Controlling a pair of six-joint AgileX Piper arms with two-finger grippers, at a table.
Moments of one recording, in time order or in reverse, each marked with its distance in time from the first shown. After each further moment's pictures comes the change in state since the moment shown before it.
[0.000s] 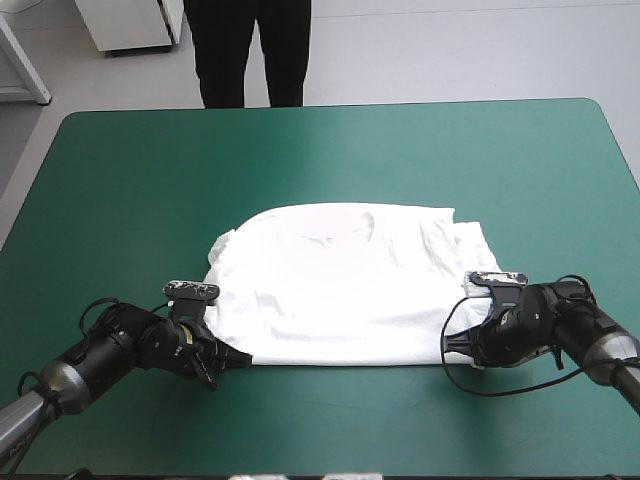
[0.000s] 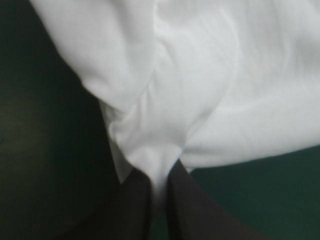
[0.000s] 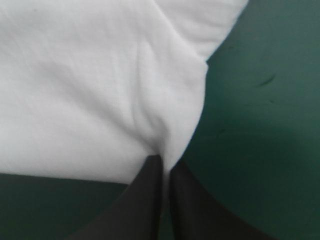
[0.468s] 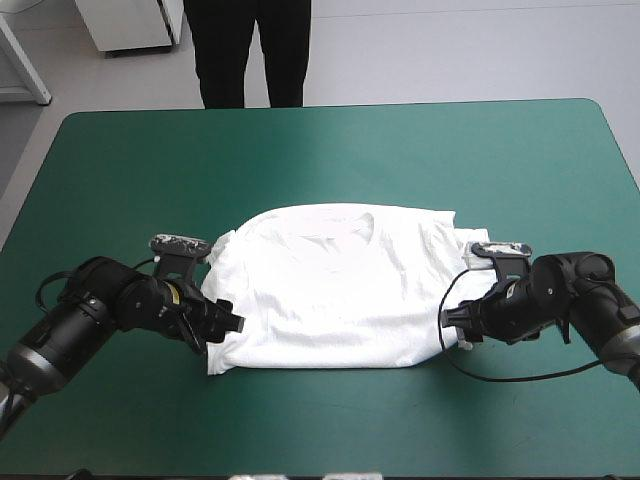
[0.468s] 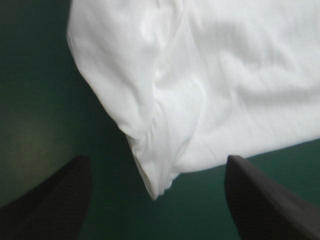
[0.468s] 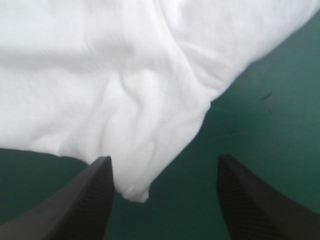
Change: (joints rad) left arm 0.000 -0.033 -0.319 0.085 0.292 0.000; right arm 0.000 -0.052 -0.196 0.012 0.184 0.000
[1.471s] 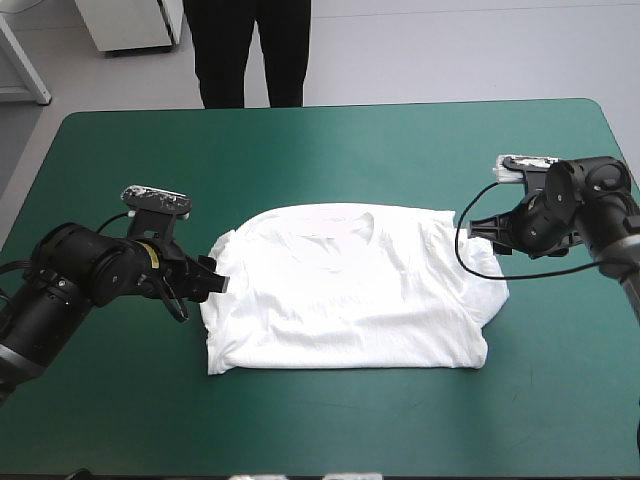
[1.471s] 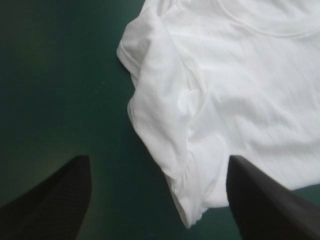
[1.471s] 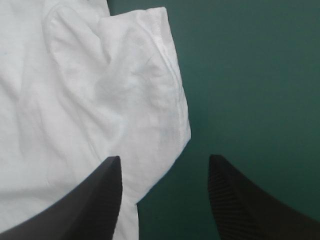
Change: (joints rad) left arm 0.000 0.002 -0.234 0.144 0.097 -0.003; right arm -0.135 0.239 -0.453 -0.178 0.146 0.074
